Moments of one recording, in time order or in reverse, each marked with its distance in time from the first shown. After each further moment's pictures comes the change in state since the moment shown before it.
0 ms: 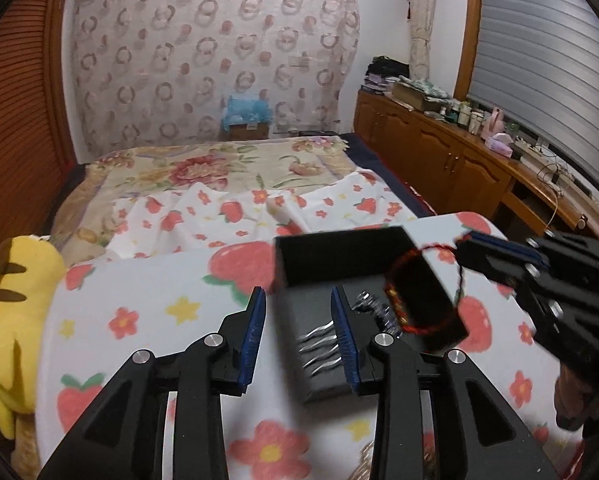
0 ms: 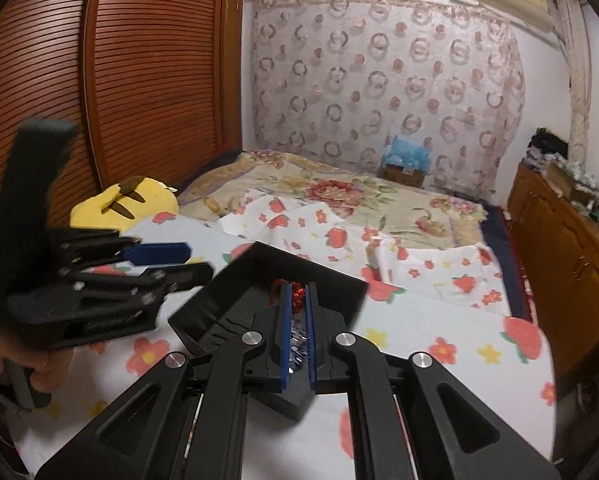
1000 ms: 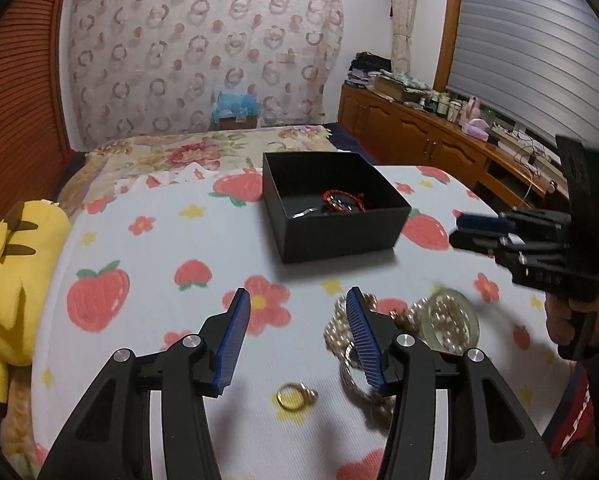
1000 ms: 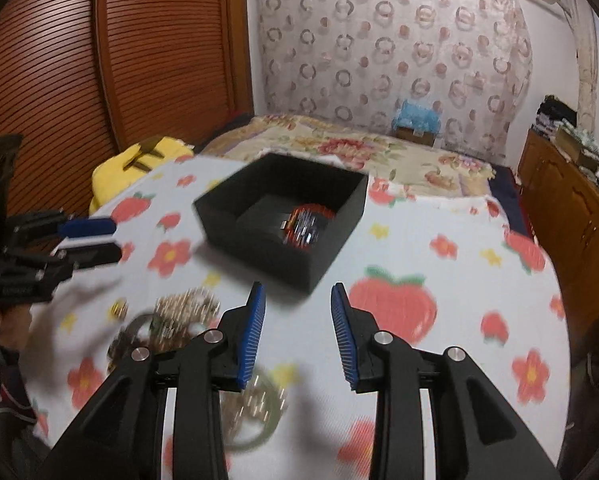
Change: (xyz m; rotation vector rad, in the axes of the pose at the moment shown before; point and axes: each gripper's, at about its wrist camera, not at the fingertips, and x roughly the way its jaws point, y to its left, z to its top) left arm -0.075 -0.012 -0.096 0.022 0.005 -0.057; right arm -0.061 -0.001 -0.099 0.008 0.123 0.041
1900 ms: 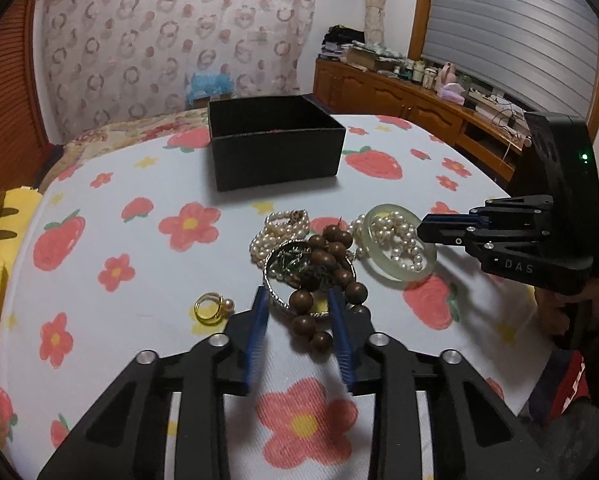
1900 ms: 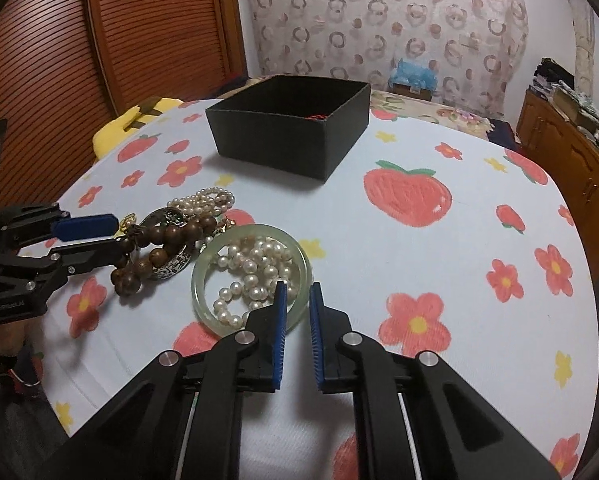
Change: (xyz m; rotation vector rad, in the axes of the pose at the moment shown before) left arm 0.000 -0.044 -0.050 0.061 0.088 -0.047; right arm 0.000 0.015 -0.052 0.045 0.109 -0.025
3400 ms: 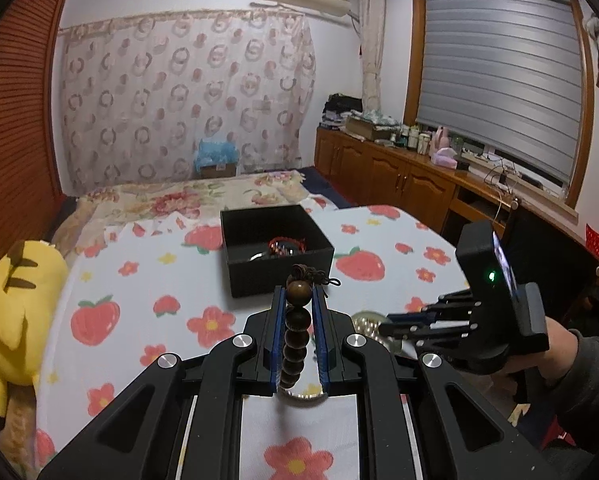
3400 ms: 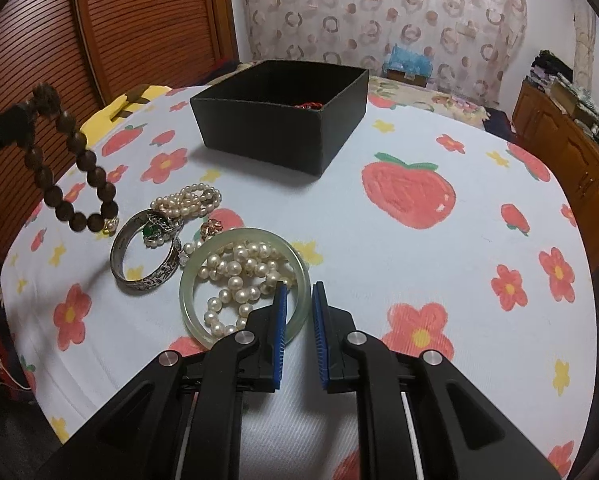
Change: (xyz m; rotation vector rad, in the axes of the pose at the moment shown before) left arm -0.071 -0.008 0.043 0.006 -0.264 0.009; right arm 0.013 -0.004 0.010 0.006 0.072 -0.008
